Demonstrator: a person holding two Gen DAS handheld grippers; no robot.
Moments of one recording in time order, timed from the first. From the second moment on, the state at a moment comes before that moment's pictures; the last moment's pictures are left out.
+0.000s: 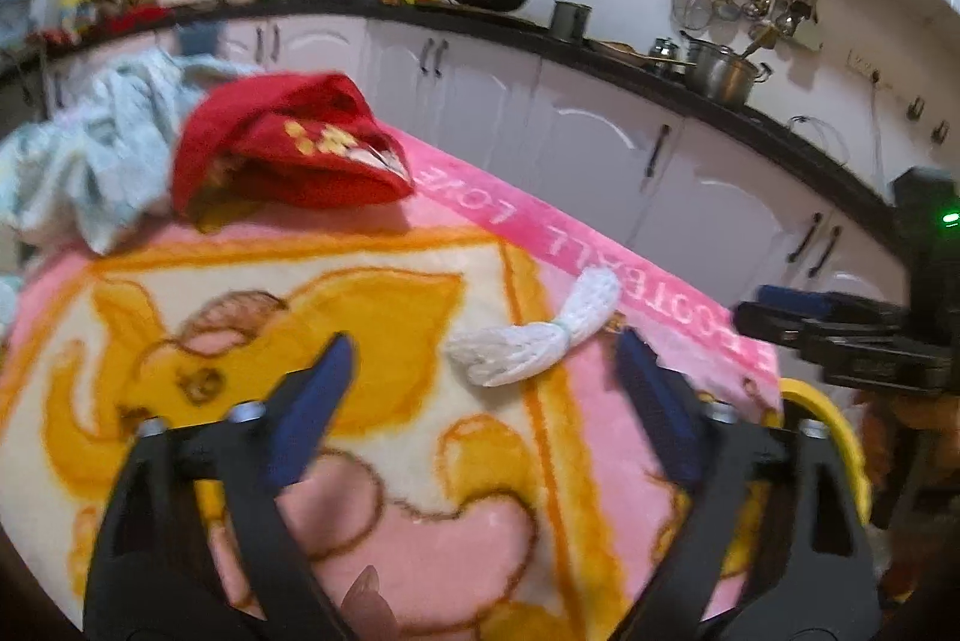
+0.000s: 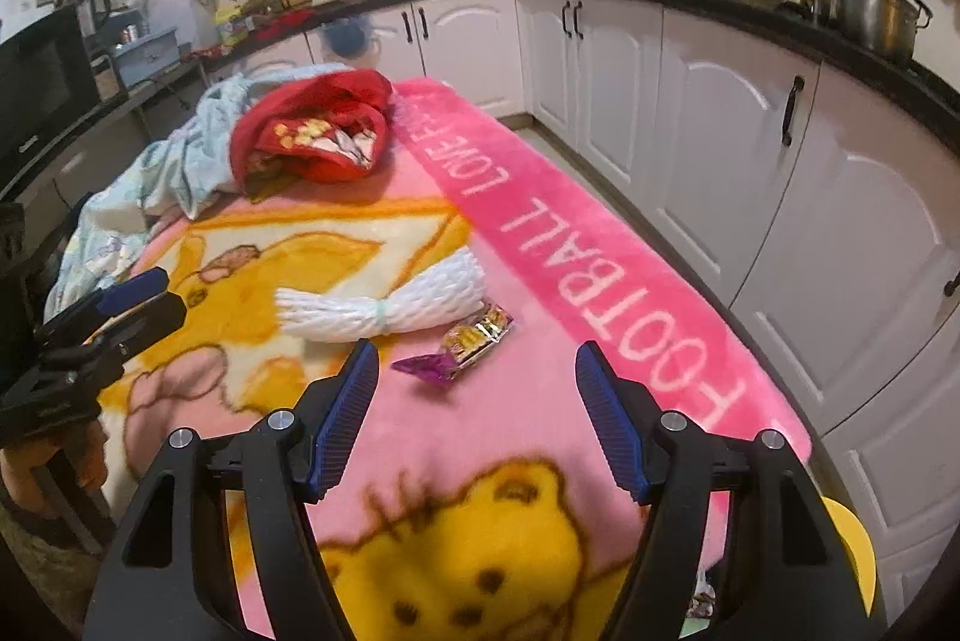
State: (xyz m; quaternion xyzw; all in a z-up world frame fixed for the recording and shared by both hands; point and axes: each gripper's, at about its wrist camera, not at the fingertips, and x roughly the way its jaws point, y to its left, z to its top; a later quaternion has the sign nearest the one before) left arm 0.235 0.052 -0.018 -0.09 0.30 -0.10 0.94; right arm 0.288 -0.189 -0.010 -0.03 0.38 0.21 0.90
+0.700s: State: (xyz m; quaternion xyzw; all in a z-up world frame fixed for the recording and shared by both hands) left arm 0.308 0.041 -0.078 -0.15 0.41 -0.14 0.89; right arm 0.347 -0.162 -0.085 0.00 0.48 0.22 0.85
